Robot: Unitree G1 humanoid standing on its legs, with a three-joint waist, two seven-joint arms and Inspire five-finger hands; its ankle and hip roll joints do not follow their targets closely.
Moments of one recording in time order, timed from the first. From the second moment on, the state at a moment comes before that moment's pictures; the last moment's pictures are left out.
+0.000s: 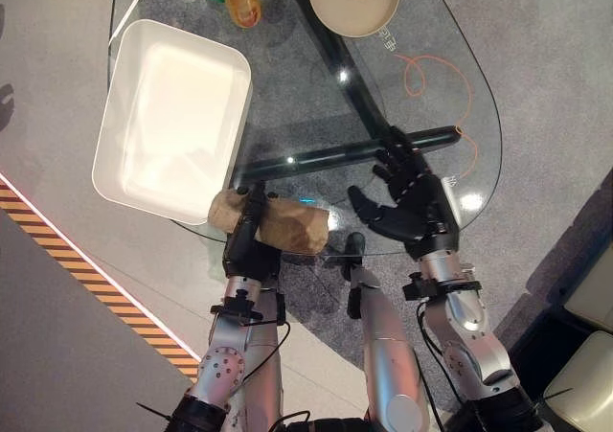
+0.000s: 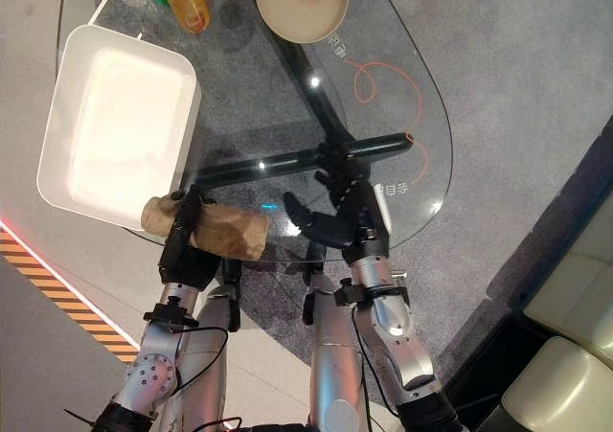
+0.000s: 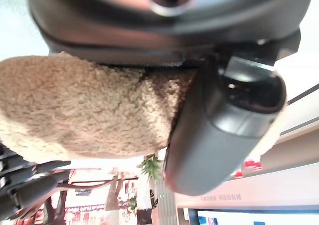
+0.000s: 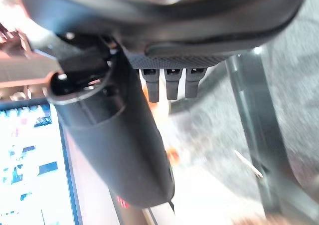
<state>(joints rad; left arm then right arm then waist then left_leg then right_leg) -0.02 0.24 -0.29 0.02 -1.54 -0.27 -0.32 -0.10 -0.32 0.22 -0.20 0.46 -0.21 -0.18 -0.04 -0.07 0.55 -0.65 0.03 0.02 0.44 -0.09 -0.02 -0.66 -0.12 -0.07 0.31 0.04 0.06</state>
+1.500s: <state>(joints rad) -0.17 0.52 -0.09 -0.01 -0.26 -0.42 0.59 -0.11 -0.47 0.38 -0.05 0.39 0.20 0.07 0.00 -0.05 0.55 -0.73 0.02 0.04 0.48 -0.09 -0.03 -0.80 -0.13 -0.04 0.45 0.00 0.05</state>
